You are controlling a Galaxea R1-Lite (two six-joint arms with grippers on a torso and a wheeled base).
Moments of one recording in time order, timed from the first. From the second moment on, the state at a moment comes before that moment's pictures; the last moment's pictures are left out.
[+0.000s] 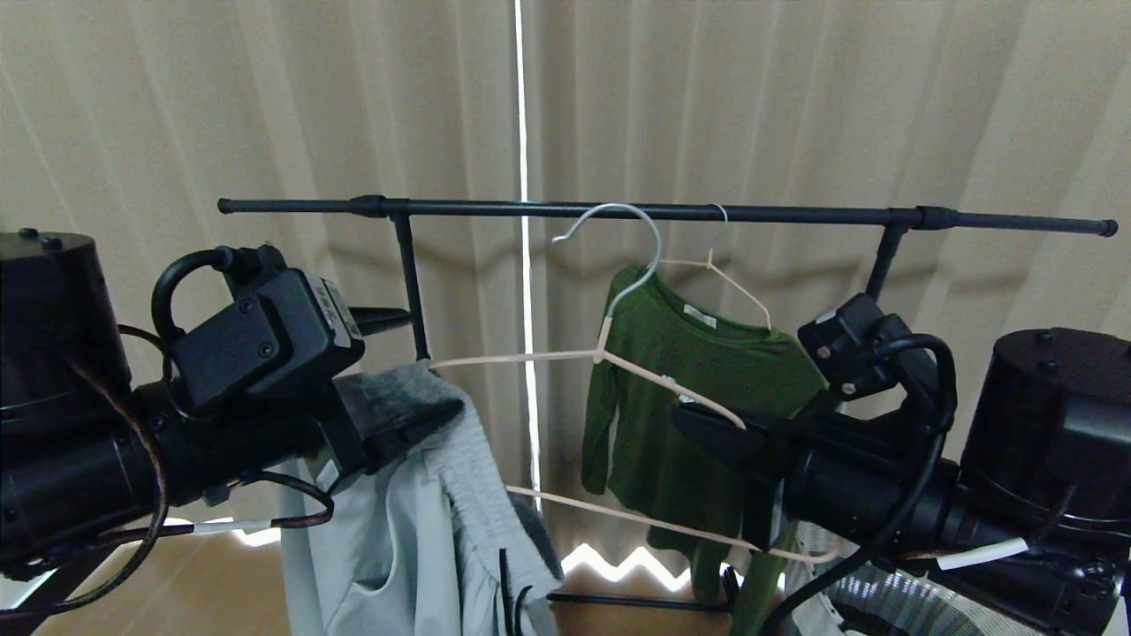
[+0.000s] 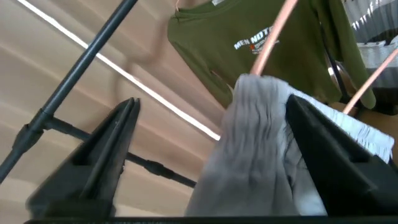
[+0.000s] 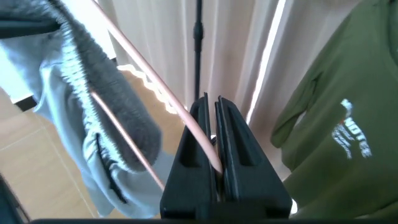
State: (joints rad) left arm -0.47 1.36 -0.67 -0.48 -0.22 0.73; right arm 0.80 1.54 -0.58 -0.75 -0.07 0.12
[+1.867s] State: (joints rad) left arm -0.40 1.34 -0.59 -0.51 -0.28 0.55; right arm 0.76 1.60 -0.50 -0.88 -0.06 0.03
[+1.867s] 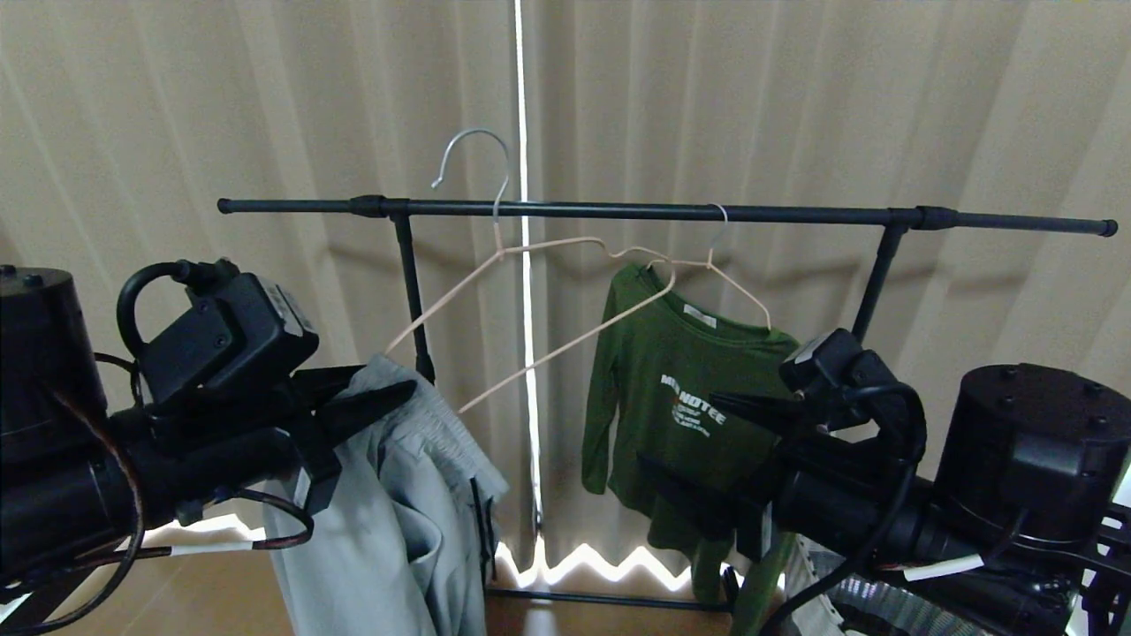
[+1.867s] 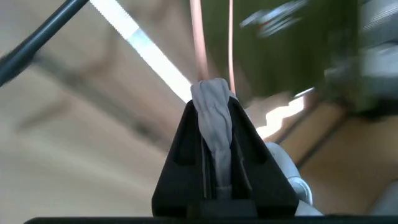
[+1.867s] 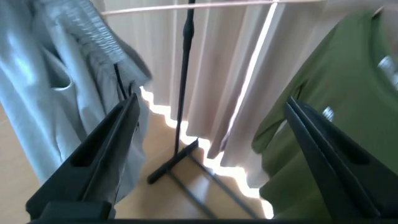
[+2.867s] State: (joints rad) left arm -0.41 1.32 -0.59 -0.70 -0.63 0.46; right arm 0.81 1.77 -0.49 -1.02 -0.02 0.15
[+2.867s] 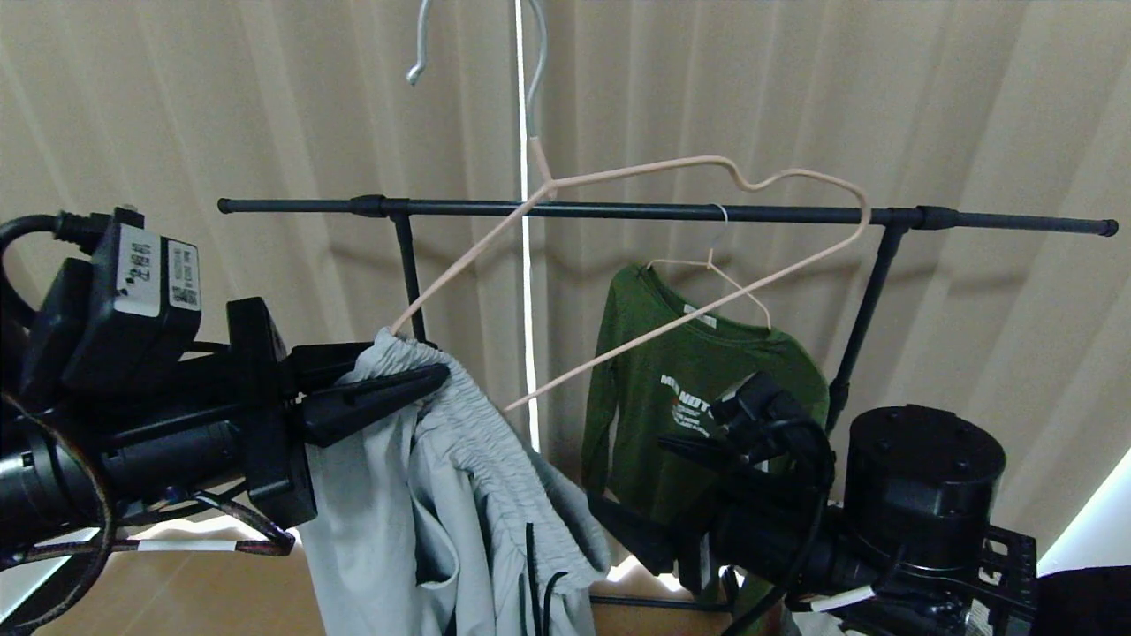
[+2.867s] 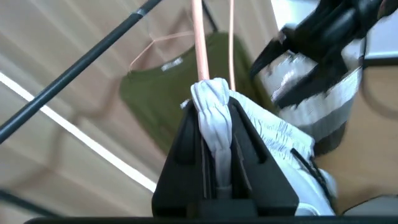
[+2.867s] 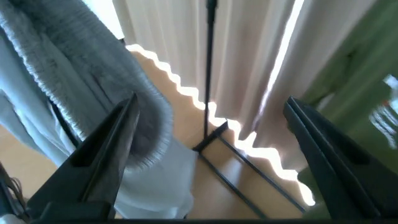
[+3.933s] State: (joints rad) left arm -0.42 1.30 -0.58 -0.77 -0.64 0.41; right arm 0.75 1.85 -0.26 -1.24 -0.03 0.14
